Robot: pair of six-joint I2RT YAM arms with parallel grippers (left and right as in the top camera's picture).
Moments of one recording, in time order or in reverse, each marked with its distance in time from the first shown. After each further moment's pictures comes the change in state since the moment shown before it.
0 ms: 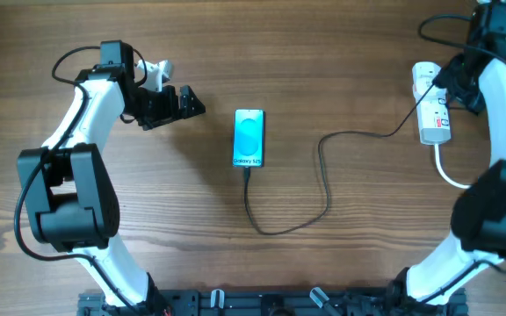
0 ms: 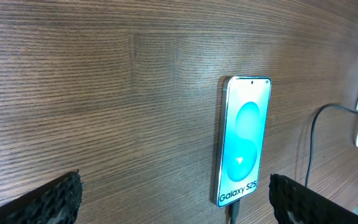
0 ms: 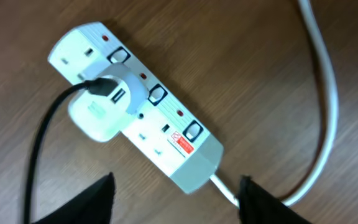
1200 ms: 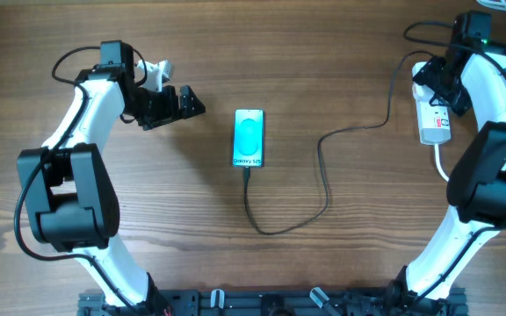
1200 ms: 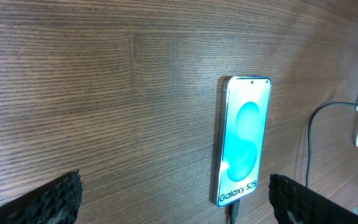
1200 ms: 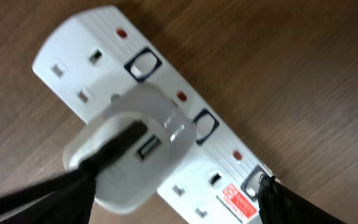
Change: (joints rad) left arm 0.000 0.000 0.000 0.000 0.000 0.000; right arm -0.006 0.190 0.012 0.151 -0.092 -0.007
